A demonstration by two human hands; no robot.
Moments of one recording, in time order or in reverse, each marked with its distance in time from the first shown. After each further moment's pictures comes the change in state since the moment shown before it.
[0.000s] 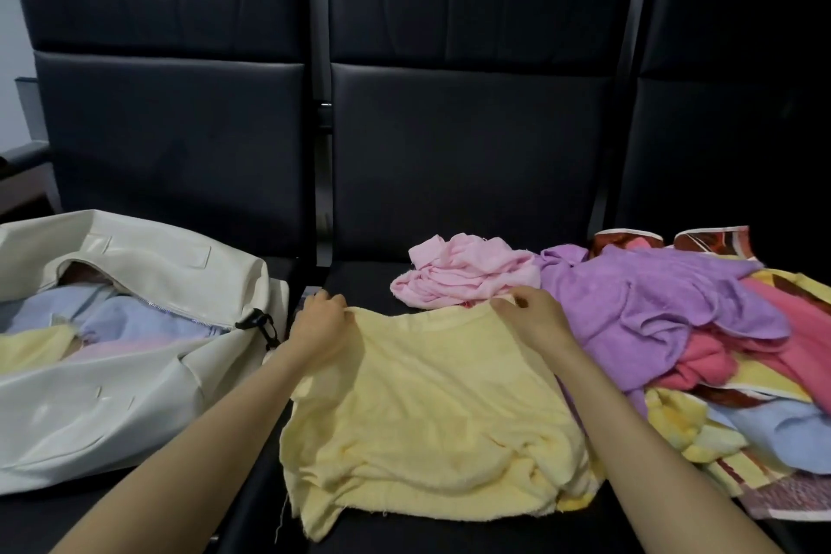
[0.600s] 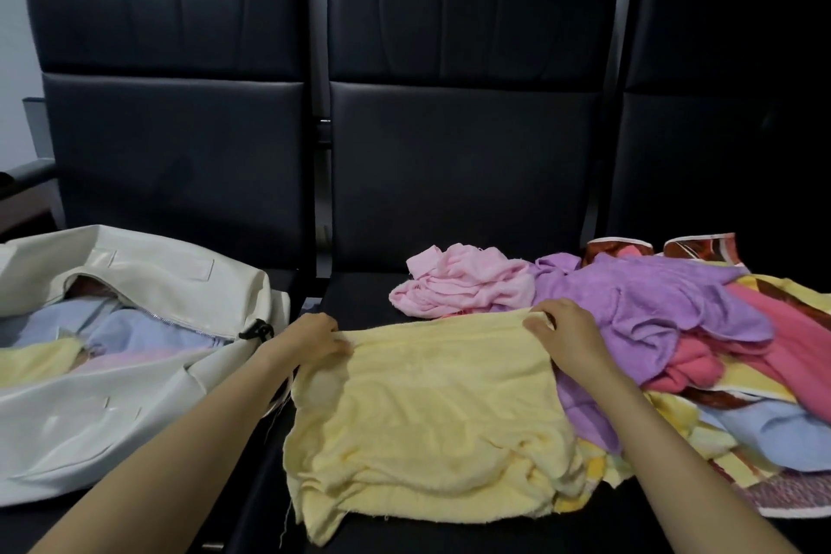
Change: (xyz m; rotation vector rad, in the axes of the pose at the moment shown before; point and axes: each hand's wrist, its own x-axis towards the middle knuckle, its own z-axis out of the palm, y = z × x) left_hand -0.005 -0.012 -0.021 0.057 -0.250 0.003; right_hand -0.007 0.034 -0.032 -0.225 0.120 -0.211
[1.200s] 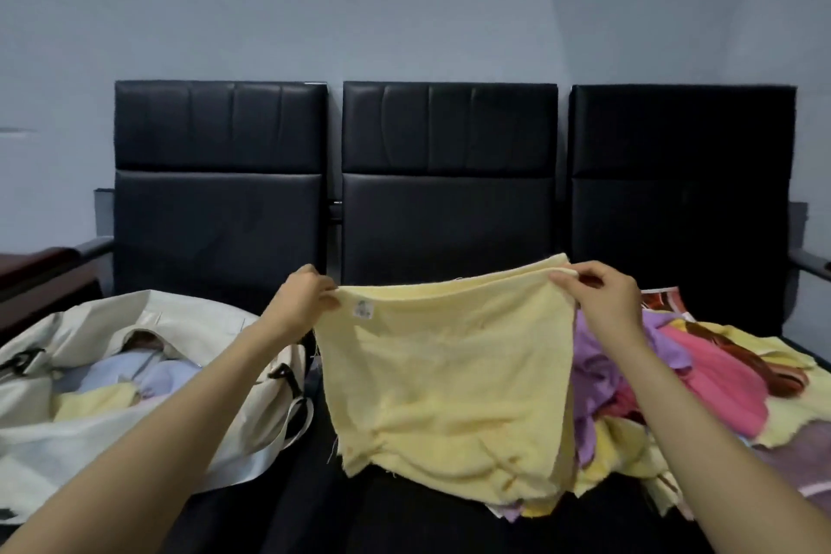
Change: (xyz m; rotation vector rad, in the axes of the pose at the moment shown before) left_hand -0.109 0.029 -0.125 -0.123 0.607 0.292; right_hand -0.022 -0.057 -0.138 0.573 0.429 -0.025
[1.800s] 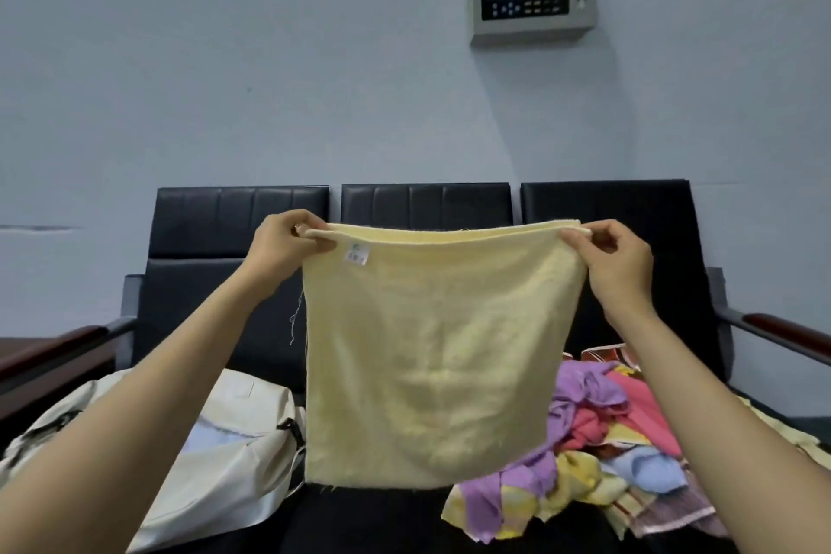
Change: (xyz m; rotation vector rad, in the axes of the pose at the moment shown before) left_hand -0.059 0.110 -0.189 -0.580 0.378 0.067; right_hand -0.026 -0.158 -0.106 0.179 0.230 -0.266
